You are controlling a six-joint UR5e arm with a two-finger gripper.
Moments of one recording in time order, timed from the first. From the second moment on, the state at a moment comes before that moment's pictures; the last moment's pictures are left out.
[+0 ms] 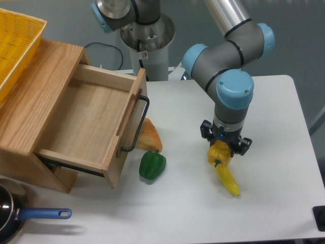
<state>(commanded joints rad) 2.62 -1.98 -1.52 -1.13 1.59 1.09</state>
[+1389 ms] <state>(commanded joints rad) 2.62 -1.67 -1.51 -1.31 1.28 0.86</state>
